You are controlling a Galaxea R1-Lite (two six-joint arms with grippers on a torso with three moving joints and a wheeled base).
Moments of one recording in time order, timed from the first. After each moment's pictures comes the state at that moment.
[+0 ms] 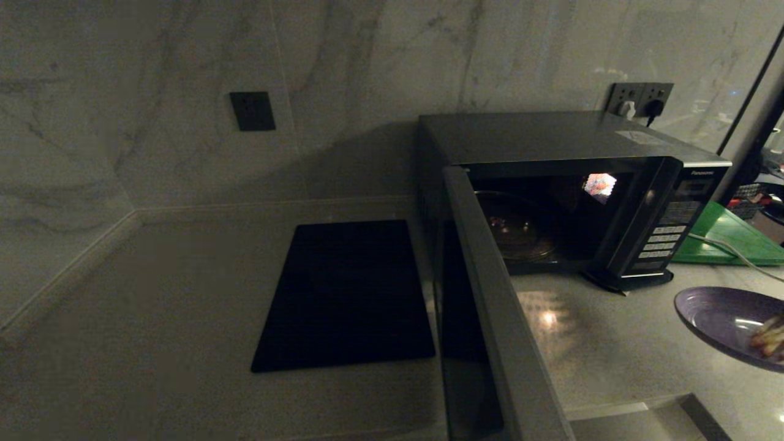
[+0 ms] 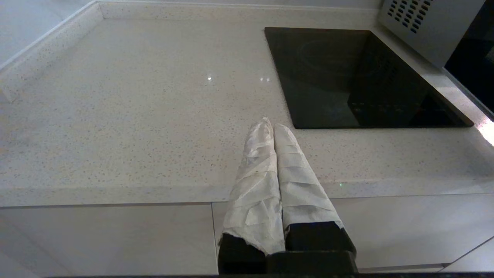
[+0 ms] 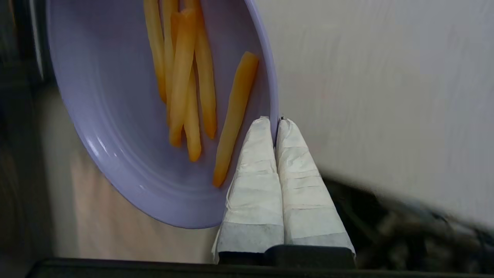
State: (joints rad) left arm 0.00 0.00 0.00 -0.01 0.03 -0.07; right arm -0.67 1.59 -1.16 0.69 0.06 0.67
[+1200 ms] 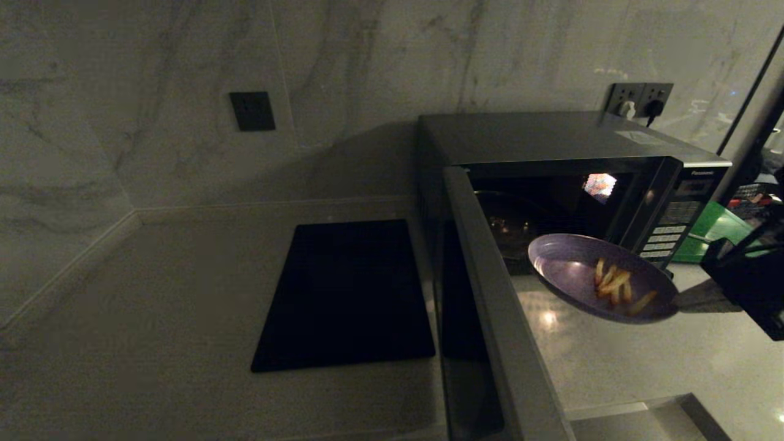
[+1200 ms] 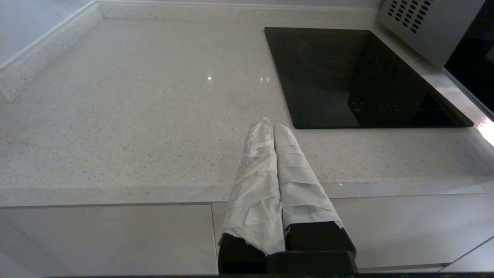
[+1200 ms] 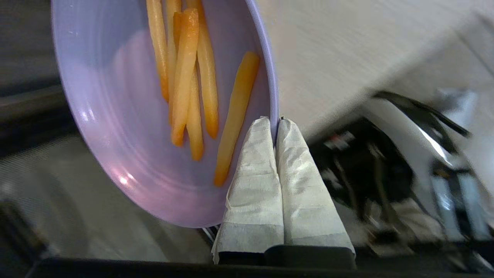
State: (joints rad) left arm 0.00 0.00 0.00 -0.01 0.03 -0.07; right arm -0.15 1.60 -1.25 0.66 0.28 0.78
